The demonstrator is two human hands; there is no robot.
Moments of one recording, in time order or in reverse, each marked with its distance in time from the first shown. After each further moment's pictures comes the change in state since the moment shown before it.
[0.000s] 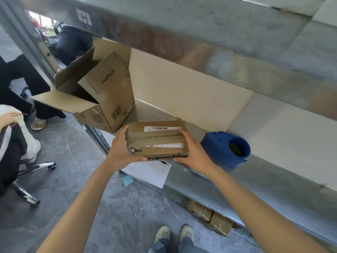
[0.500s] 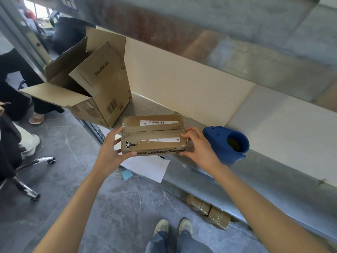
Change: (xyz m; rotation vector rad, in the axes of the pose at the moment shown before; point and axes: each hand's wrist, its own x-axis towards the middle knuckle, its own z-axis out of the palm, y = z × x) left_hand -0.025 -0.012 0.006 -0.227 0.088 -0.059; right_hand -0.010 0.017 -0.014 -0.124 0.111 -0.130
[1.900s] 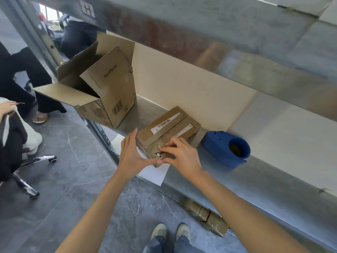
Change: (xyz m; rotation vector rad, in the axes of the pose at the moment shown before) left_hand -0.011 0.024 0.049 0.198 0.047 -0.037; right_hand 0.003 -0.038 0.040 -0.314 0.138 -0.334
